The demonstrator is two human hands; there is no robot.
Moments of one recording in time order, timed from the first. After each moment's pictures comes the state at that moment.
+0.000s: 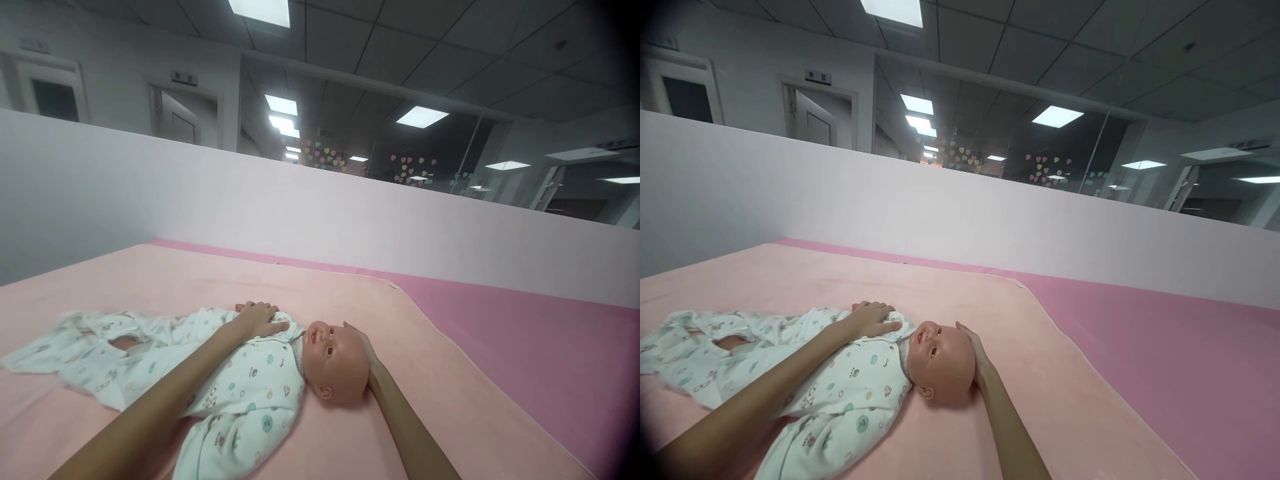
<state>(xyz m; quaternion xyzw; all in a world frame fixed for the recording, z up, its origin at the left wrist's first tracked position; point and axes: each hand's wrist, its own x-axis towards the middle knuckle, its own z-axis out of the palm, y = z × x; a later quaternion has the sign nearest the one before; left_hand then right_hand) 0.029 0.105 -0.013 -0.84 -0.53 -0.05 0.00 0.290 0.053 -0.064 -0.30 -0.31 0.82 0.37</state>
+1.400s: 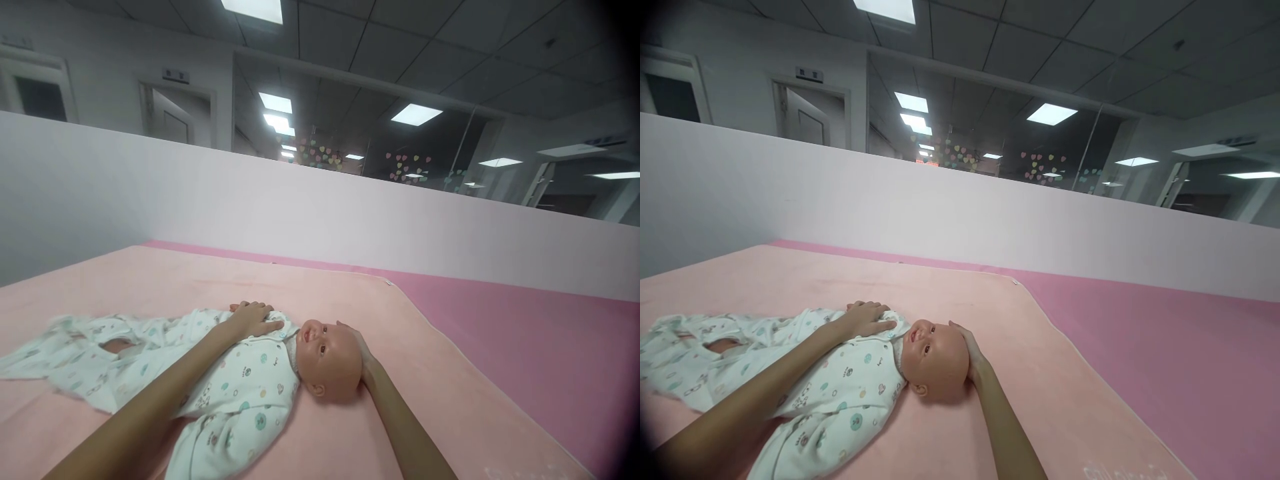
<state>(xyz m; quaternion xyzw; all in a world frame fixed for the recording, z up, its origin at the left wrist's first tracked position) 0.030 0.106 -0.012 -0.84 -0.54 -0.06 0.00 0.293 0.058 -0.063 -0.31 -0.33 0.82 0.36</state>
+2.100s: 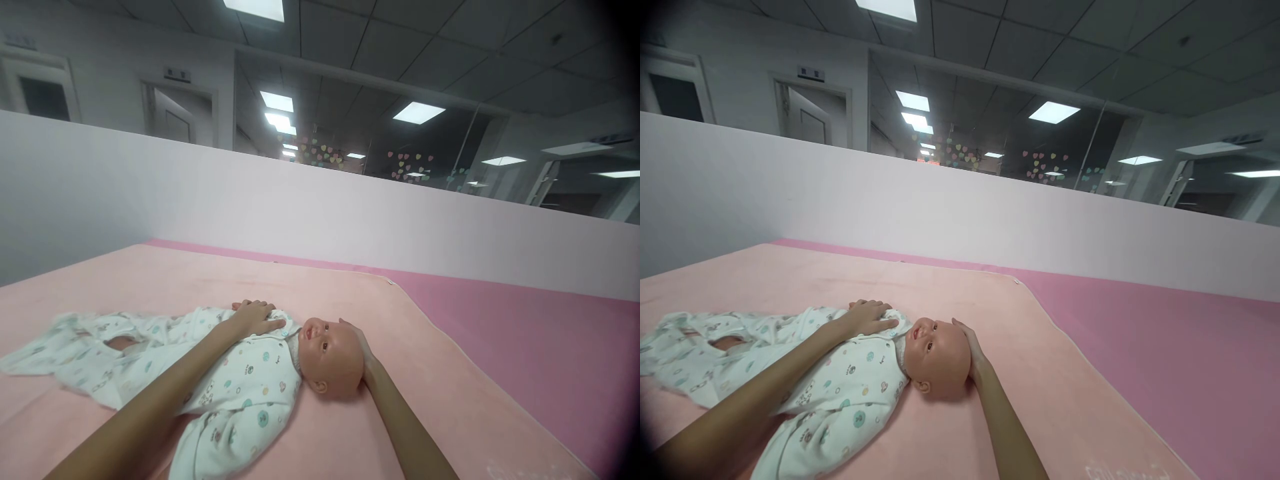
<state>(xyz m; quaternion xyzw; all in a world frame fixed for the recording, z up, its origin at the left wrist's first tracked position) 0.028 0.109 -0.014 -0.84 -0.54 -0.06 -0.02 0.293 0.052 -0.061 -0.28 -0.31 0.83 0.37</state>
